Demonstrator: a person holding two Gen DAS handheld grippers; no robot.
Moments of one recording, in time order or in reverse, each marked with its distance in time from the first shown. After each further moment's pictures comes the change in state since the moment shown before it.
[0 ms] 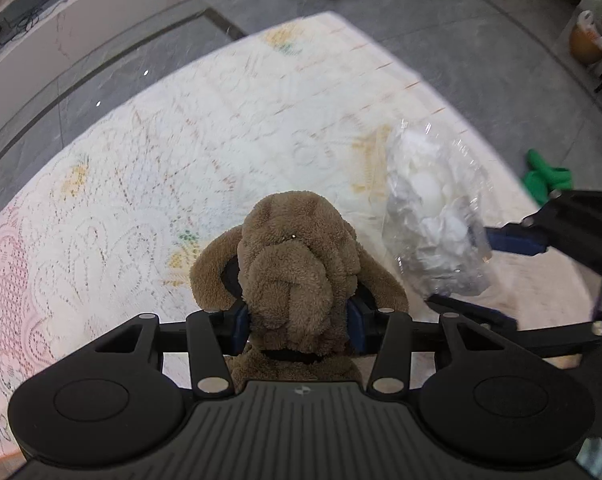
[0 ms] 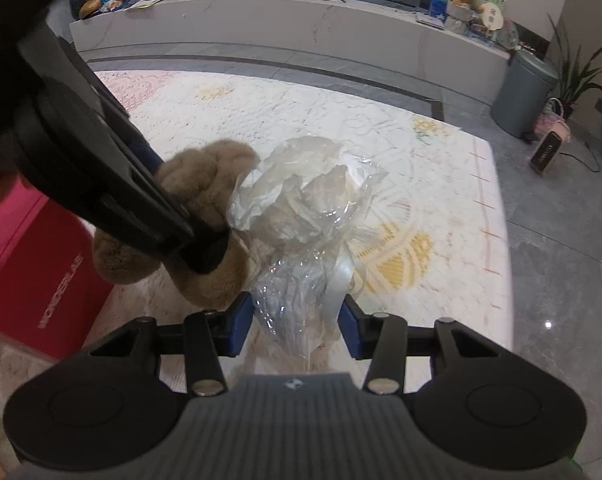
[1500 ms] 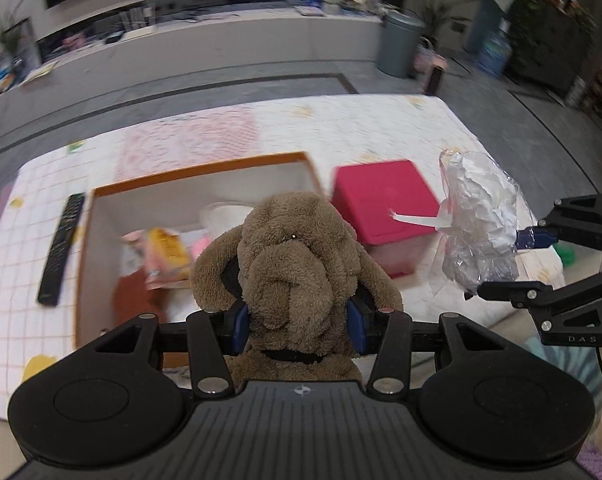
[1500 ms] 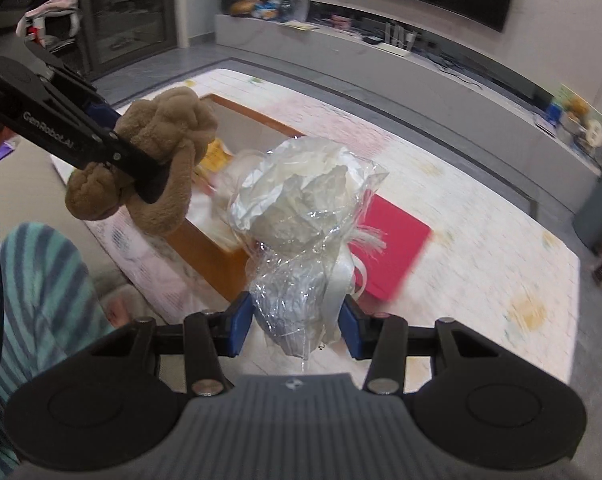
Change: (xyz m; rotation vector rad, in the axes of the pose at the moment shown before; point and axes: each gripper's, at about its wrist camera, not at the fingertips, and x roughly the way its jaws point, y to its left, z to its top) left arm -0.227 0.096 -0.305 -0.360 -0.280 0.121; right arm -0.174 0.235 -0.038 -0.319 -0.119 0.211
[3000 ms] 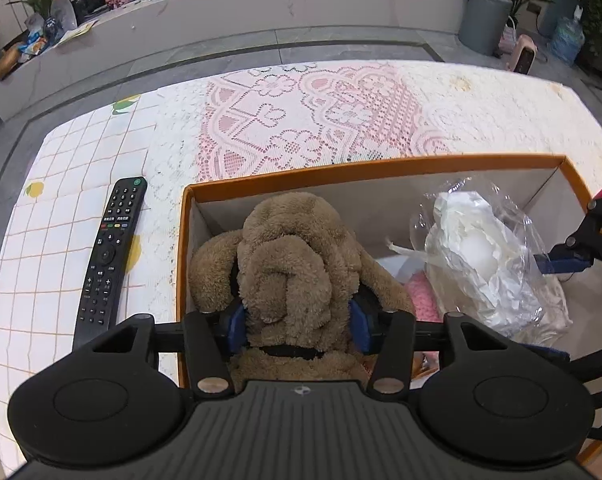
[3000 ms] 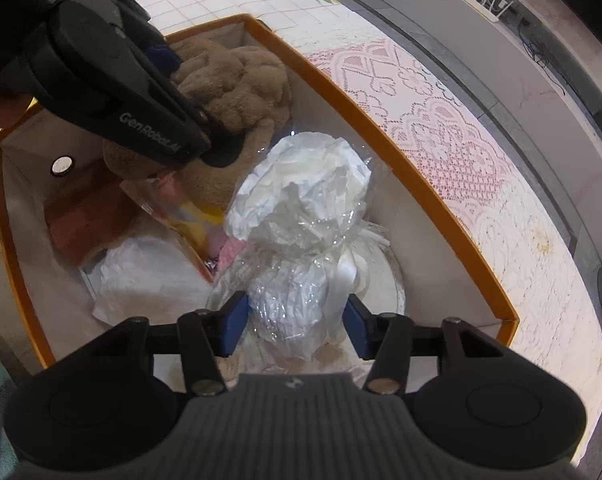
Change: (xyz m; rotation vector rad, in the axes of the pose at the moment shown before) left arm 0.158 0.157 0.040 -0.043 0.099 0.122; right arm 0.253 0.078 0.150 -0.236 0.302 -0.019
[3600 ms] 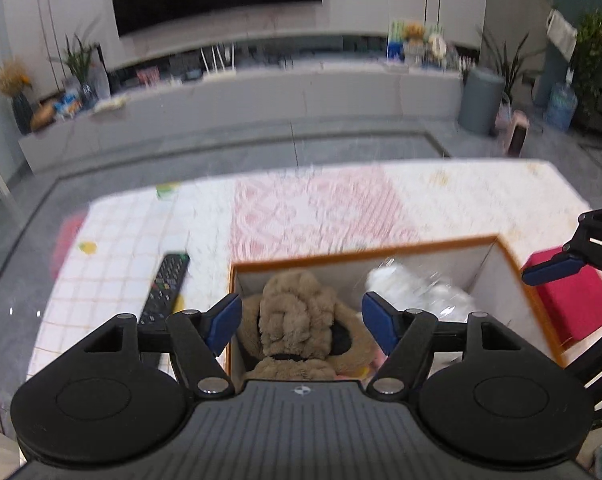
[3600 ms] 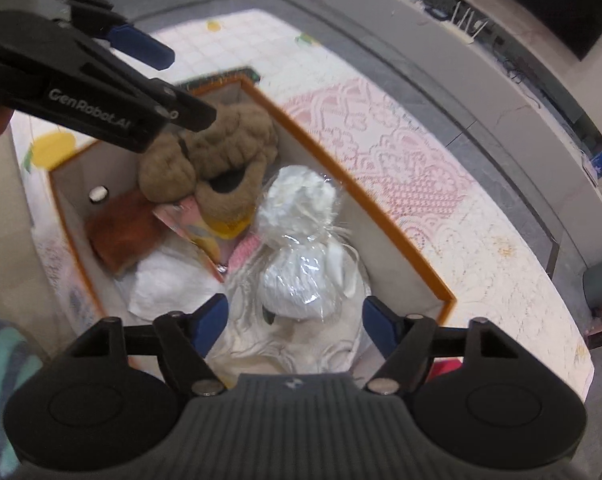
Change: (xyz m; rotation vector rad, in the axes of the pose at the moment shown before) left arm -0.122 -0.022 -0.019 -0.021 -0.305 0.052; right arm -0.081 -0.001 -0.018 0.050 -0.100 -0.023
